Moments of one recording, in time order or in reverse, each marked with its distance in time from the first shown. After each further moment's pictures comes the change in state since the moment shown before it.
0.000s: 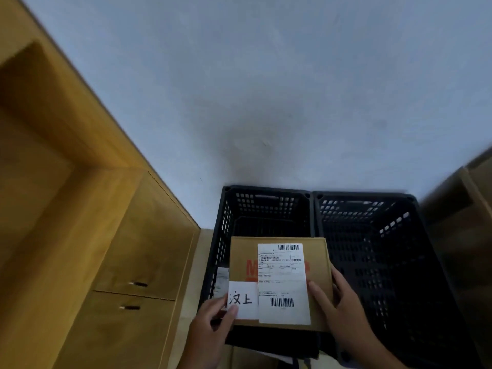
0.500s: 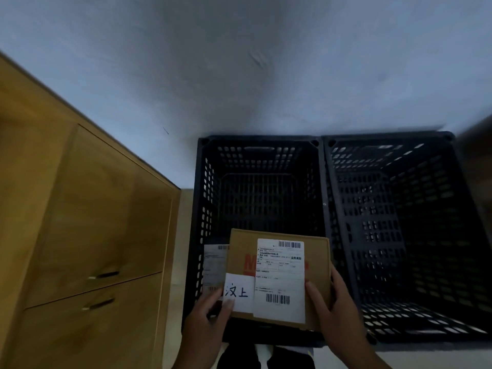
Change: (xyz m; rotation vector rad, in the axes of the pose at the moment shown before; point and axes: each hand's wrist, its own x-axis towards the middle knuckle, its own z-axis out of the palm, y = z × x) left_hand 0.096 -0.094 0.016 0.102 -0.094 -0.192; right_hand 0.042 0.099 0.068 -0.125 0.111 0.303
